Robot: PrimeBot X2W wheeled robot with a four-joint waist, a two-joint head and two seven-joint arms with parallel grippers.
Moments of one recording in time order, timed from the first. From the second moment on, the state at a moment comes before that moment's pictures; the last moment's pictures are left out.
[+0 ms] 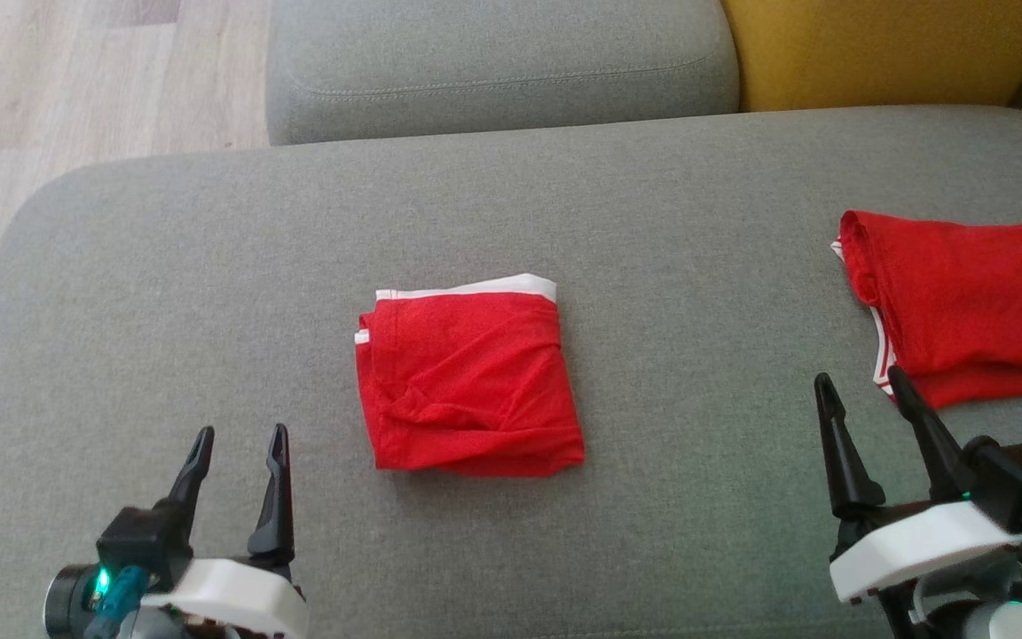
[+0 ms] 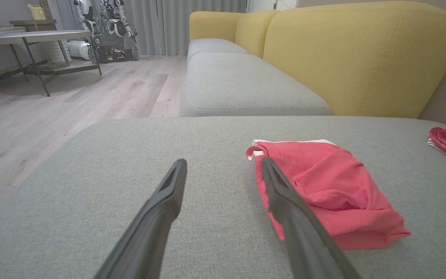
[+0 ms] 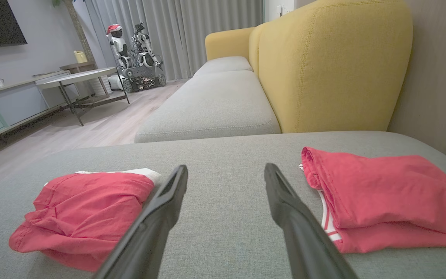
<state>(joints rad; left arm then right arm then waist) 0.14 0.15 -0.18 0.01 -0.21 0.10 -0.16 0.14 -0.05 0.01 -0.14 0.17 0.13 0.10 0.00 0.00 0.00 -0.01</state>
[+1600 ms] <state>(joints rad) -0.15 0.07 -0.29 0.08 -0.23 0.11 -0.24 -0.06 -0.07 0.07 0.23 0.21 0.13 0.07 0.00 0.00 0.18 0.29</state>
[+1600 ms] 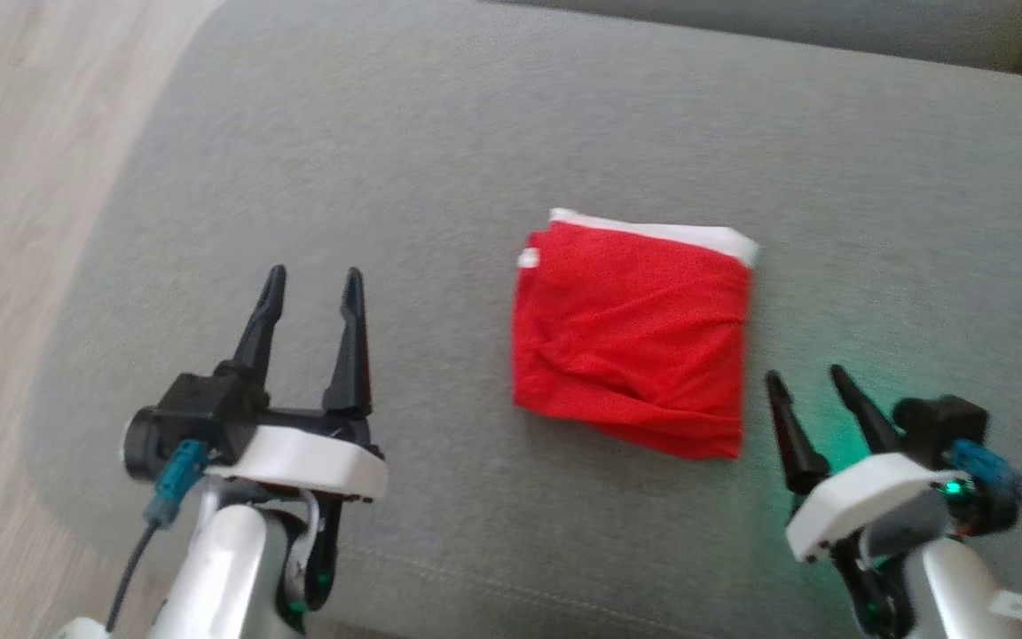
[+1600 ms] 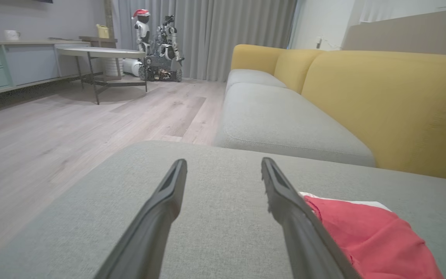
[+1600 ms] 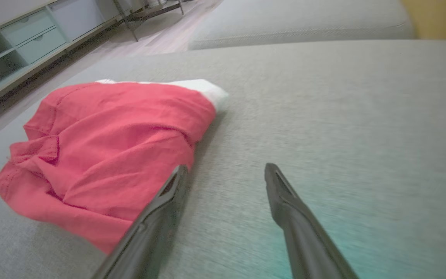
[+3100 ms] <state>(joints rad) -0.24 0.13 -0.28 0.03 -0.16 0.06 -0.23 -0.35 -0.25 0.29 0.36 0.25 0.13 0.11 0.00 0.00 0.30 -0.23</state>
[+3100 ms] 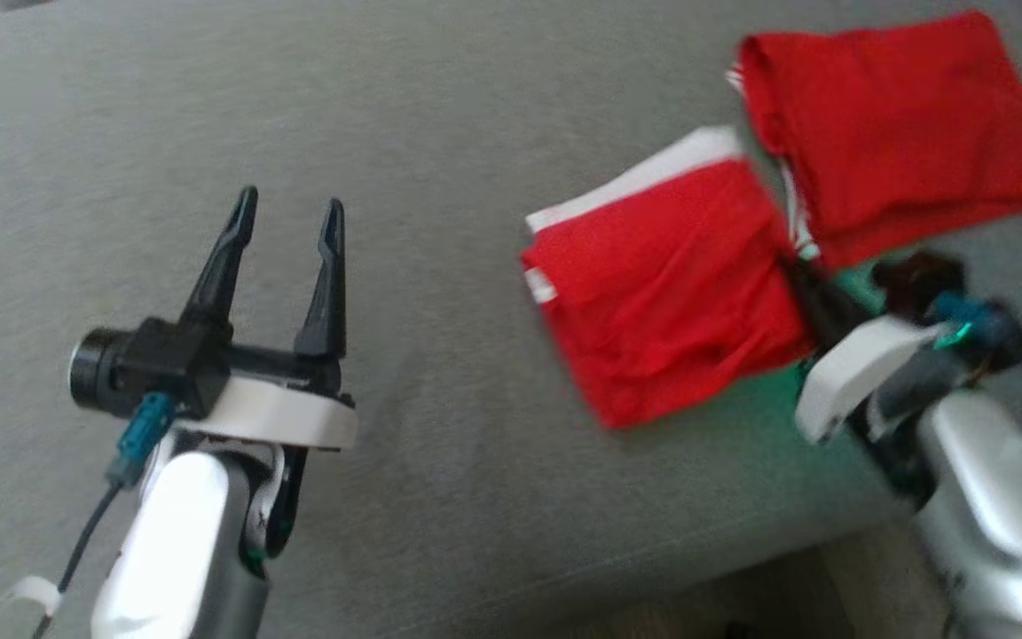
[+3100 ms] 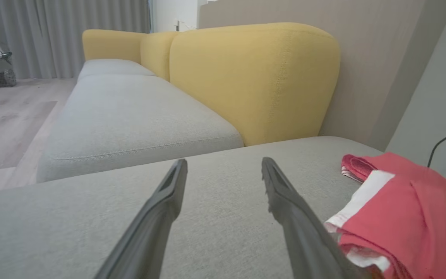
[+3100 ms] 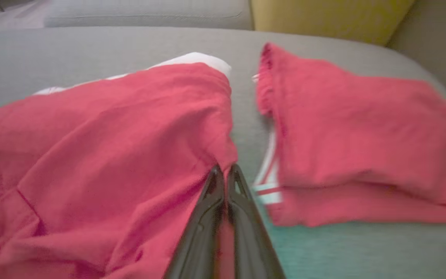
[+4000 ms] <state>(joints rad) -0.35 0.19 -0.34 -0.04 -0.12 0.01 -0.12 -0.82 -0.33 -0.11 0.79 0.37 0.13 -0.05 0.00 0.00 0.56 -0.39</state>
